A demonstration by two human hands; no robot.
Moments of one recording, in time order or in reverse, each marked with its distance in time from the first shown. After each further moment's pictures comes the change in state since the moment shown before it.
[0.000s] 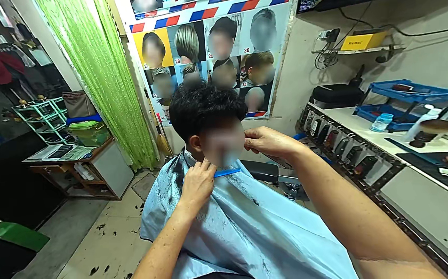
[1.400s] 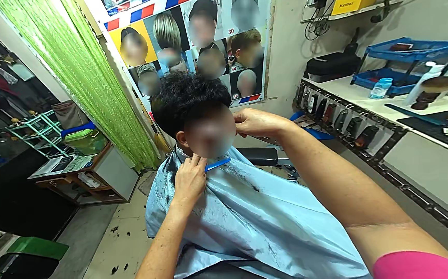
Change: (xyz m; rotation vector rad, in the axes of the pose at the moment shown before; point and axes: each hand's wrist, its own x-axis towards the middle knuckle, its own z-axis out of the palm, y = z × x) left_hand 0.001 -0.001 -0.003 0.020 -0.051 -0.011; right_hand 0.011 0.002 -0.013 -0.029 -0.016 -0.048
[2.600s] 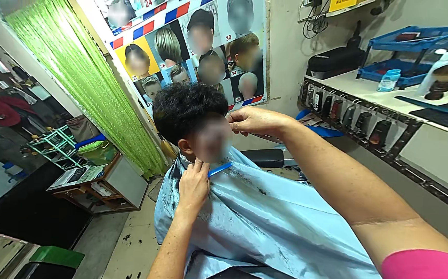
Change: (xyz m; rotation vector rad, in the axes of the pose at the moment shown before) left_hand 0.002 0.004 -0.005 0.046 -0.019 -0.001; right_hand 0.000 0.007 -0.014 0.102 0.050 -0.047
